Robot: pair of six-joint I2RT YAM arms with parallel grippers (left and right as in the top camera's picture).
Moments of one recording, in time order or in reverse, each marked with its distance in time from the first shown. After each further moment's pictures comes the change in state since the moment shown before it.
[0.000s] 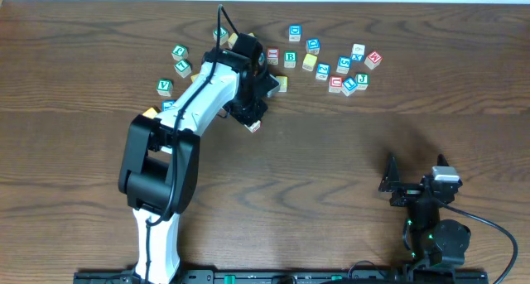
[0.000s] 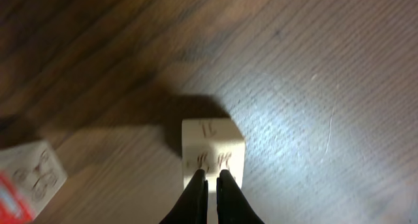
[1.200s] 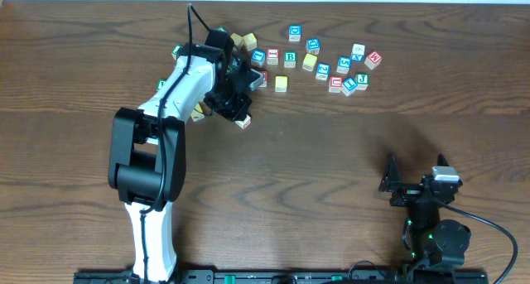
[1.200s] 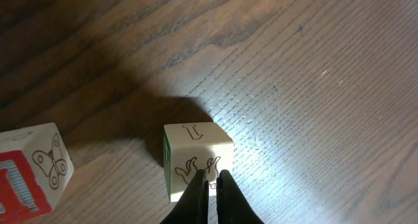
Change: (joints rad) left arm 0.131 0.032 0.006 -0.024 0.182 0.027; right arm 0.000 0.000 0.000 0.000 0.000 0.000
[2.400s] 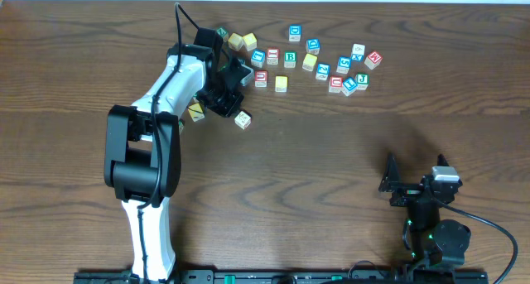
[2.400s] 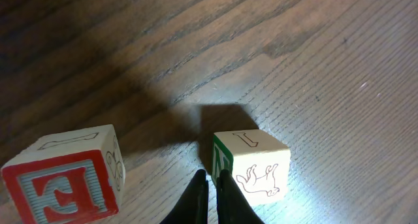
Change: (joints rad) left arm 0.051 0.018 -0.010 0.061 0.002 0.006; right arm 0.000 0.000 0.000 0.000 0.000 0.000
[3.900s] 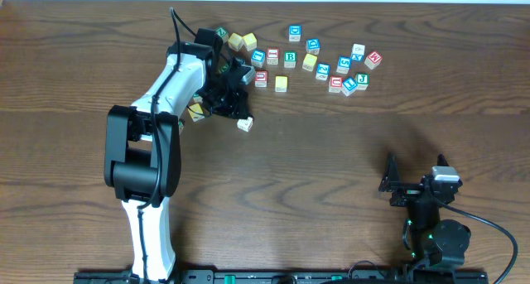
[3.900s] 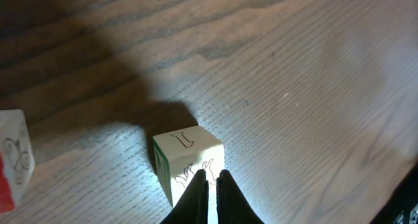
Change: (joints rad) left arm 0.000 0.001 0.013 -0.072 0.173 -0.150; right arm 0.000 0.000 0.000 0.000 0.000 0.000
